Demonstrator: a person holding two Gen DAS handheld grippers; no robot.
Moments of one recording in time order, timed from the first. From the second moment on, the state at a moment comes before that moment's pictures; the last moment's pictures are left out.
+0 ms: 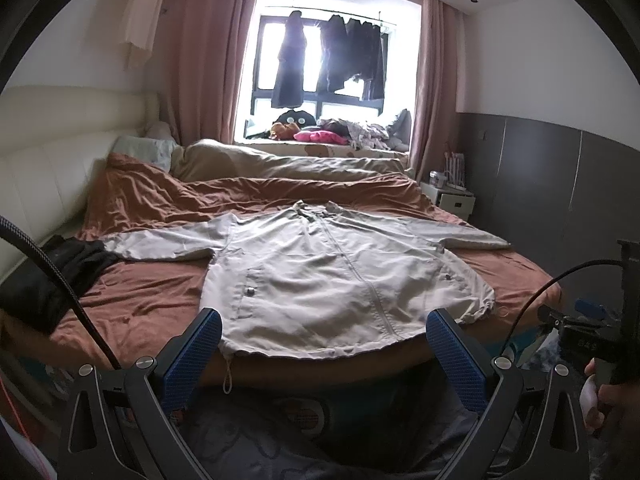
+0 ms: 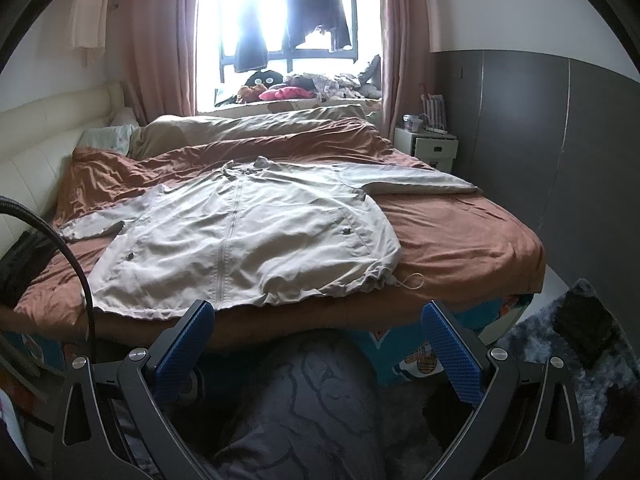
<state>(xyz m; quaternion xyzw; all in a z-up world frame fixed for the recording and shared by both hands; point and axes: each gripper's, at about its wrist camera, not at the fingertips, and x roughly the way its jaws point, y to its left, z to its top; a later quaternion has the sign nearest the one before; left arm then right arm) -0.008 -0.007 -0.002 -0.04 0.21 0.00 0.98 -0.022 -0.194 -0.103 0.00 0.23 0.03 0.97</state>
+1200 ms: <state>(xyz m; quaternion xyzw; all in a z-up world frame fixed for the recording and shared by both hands) -0.012 -0.001 0.000 -0.05 0.20 0.00 0.98 -0.028 -0.193 -0.106 0.00 0.22 0.03 0.97</state>
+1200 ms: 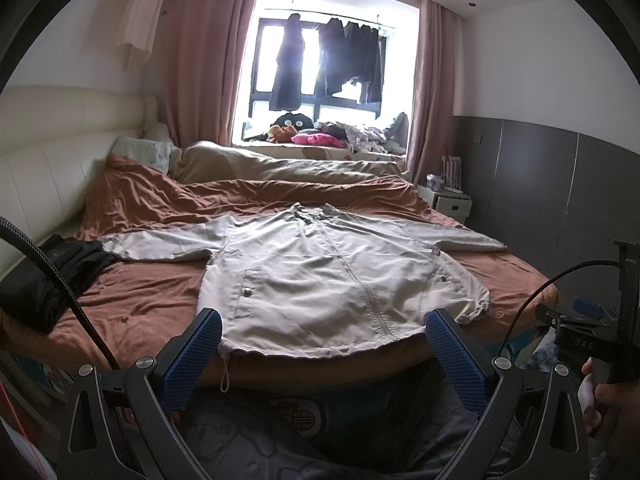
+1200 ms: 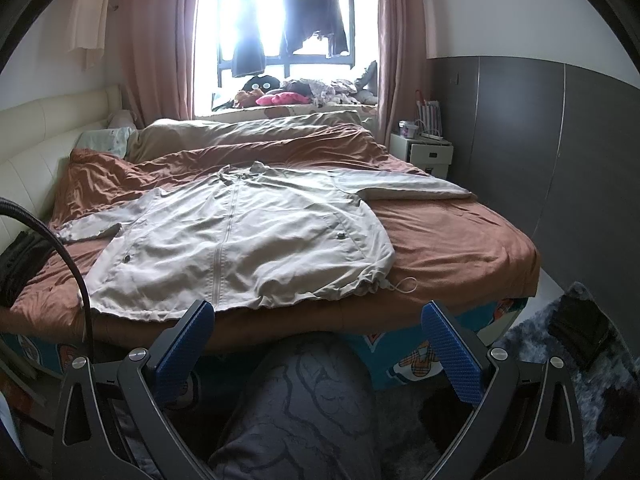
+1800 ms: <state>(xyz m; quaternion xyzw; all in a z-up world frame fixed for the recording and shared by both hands) -0.009 0.001 0.000 -0.05 0.21 0.00 0.98 -0.019 -0.192 -0.110 -0.01 0.22 0.02 0.97</state>
